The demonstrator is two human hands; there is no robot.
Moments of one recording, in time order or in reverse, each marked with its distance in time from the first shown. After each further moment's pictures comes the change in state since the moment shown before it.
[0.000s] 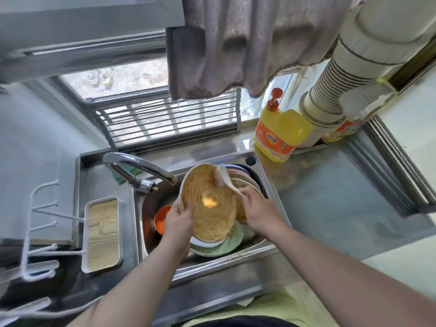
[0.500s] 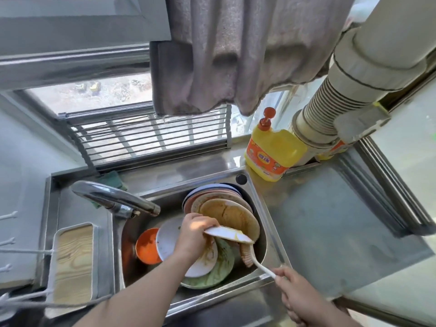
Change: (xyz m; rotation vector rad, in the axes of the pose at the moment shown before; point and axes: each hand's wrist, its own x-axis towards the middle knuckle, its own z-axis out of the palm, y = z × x) left_hand 0.086 -0.038 0.047 1.013 -0.264 0.548; right_hand -0.070 0.105 0.000 0.558 -0.218 0.512
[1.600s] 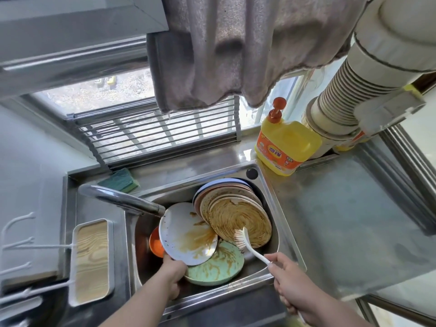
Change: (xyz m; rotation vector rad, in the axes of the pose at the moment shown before) left_hand -0.064 -0.065 -0.002 -0.744 -0.016 -1.192; right_hand 0.017 -0.022 0.021 0.042 -0.113 -0.019
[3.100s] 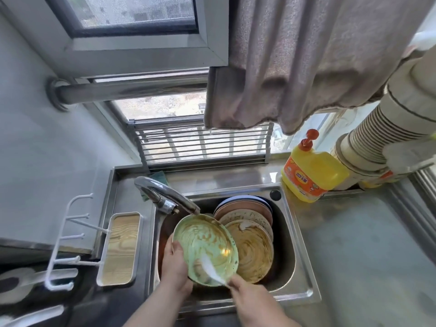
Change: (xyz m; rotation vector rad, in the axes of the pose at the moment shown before) left_hand -0.084 0.017 -0.020 -0.701 0.039 0.421; right_hand -0.027 -0.046 0.093 -0.843 -0.074 -0.347
